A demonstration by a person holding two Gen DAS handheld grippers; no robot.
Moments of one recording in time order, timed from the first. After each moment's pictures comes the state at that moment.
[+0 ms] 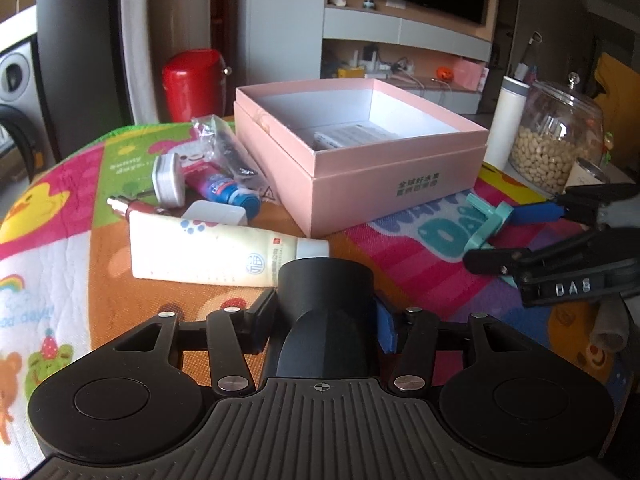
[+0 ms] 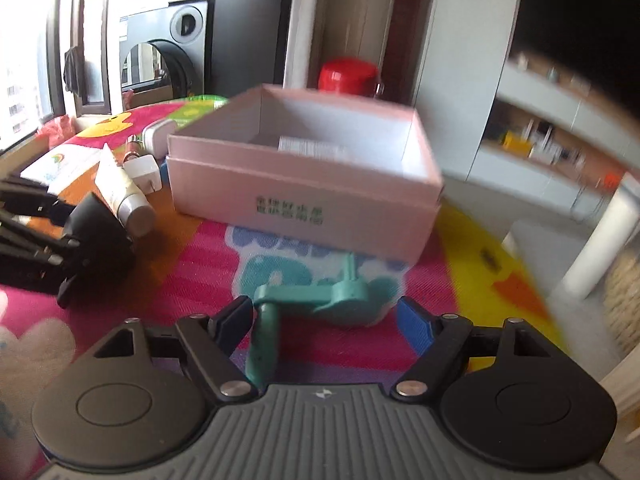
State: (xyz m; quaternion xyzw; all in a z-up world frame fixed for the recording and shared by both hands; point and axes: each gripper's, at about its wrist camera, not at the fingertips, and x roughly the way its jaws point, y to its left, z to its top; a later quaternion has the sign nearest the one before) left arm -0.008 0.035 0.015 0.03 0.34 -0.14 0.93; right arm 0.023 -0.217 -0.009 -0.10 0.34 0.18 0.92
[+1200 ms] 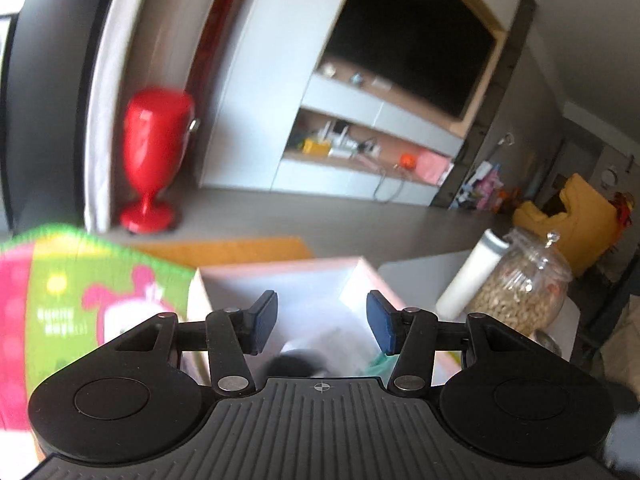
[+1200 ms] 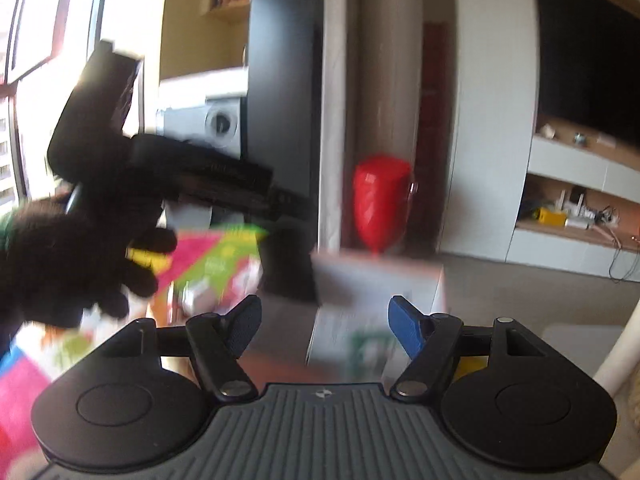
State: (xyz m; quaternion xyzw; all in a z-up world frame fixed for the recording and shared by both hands) left arm 0.155 0.048 0.108 -0.13 0.29 -0.21 0.93; right arm 0.040 -0.197 0.069 -0.09 0.23 0.25 0.94
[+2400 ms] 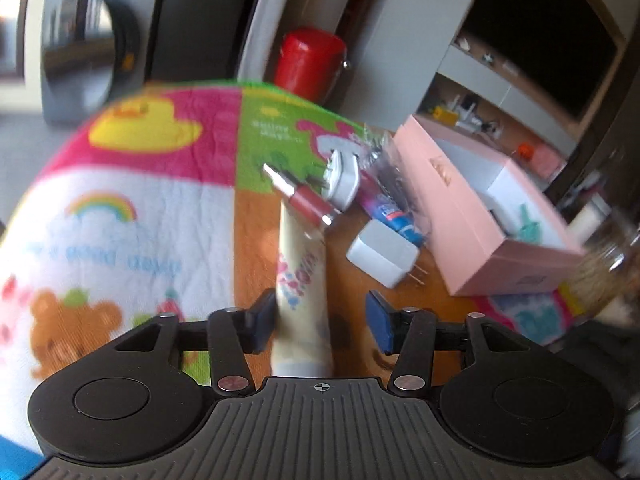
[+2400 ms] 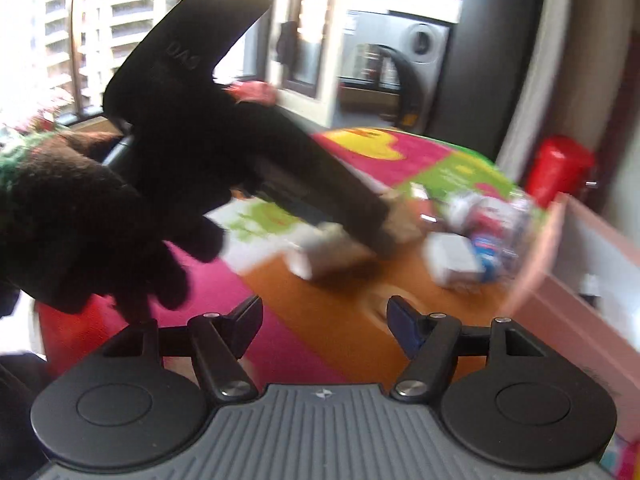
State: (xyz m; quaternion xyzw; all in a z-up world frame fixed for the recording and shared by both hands) left arm 0.023 0.140 0.017 -0.14 0.36 -0.02 0.92; right arm -0.038 -0.073 0.006 -0.23 0.28 0.42 0.83
